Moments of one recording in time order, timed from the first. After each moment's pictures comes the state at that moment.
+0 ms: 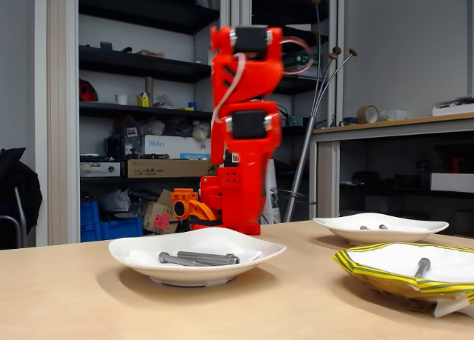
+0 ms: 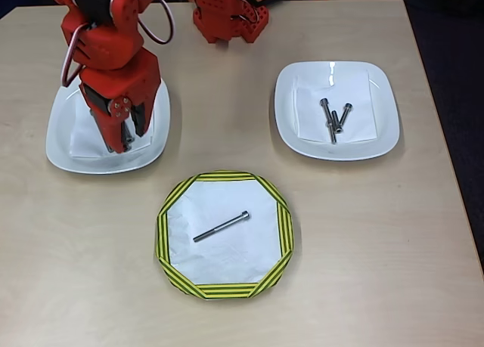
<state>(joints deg) 19.5 74.5 71.3 84.6 10.6</state>
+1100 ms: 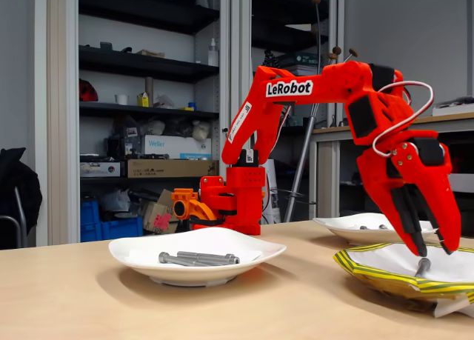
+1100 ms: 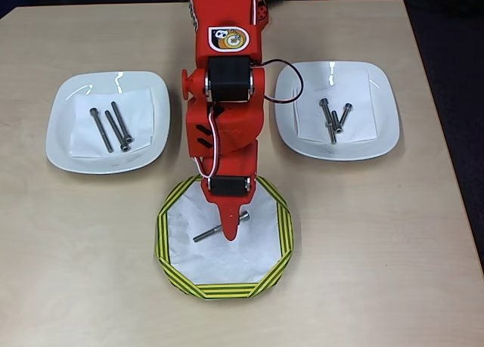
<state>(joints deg) -3.4 57.3 60.0 68.1 0.4</state>
